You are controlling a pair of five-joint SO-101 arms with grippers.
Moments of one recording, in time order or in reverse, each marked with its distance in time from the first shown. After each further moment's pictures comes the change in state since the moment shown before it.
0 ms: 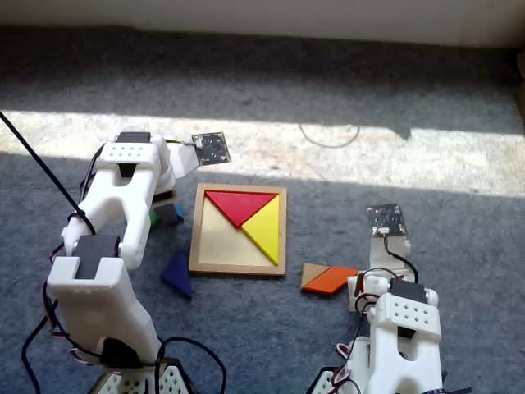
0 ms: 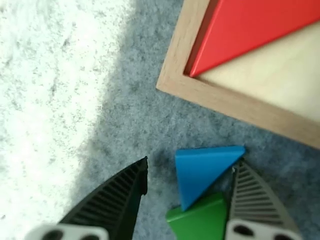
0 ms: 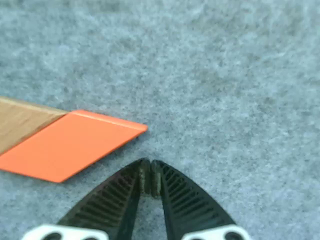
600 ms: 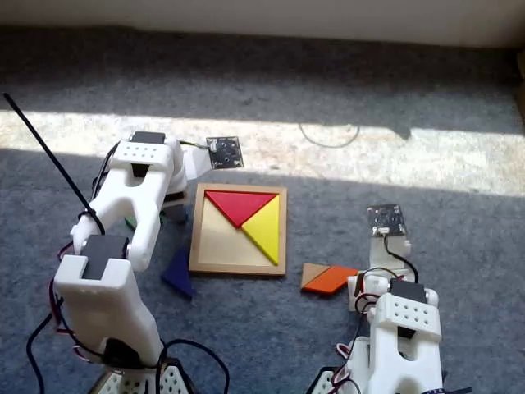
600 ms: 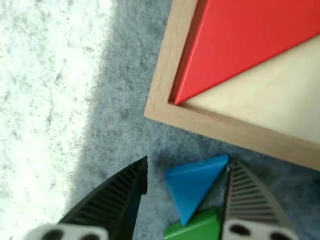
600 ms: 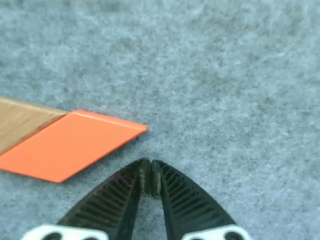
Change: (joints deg) left arm 4.0 0.2 -0.3 -0.4 -0.4; right arm 0.0 0.0 0.0 -0.1 0.0
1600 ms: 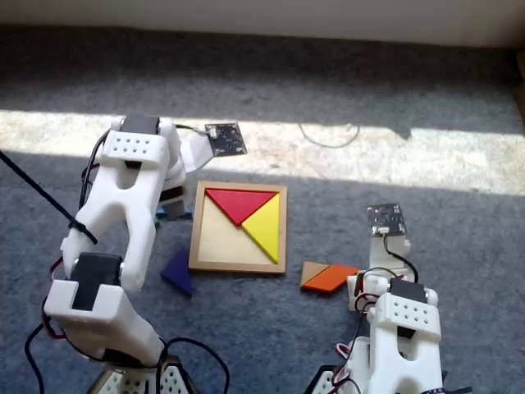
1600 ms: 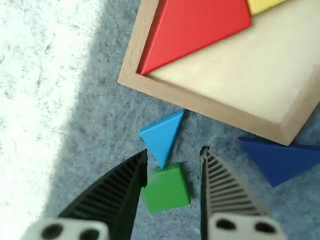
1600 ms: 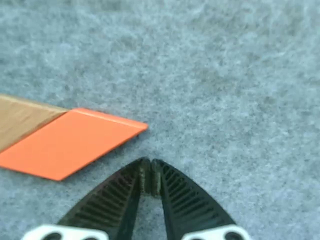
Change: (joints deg) left arm -1.4 -10.5 -4.3 19.0 6.0; right arm -0.1 0.0 0.0 -0.1 0.0
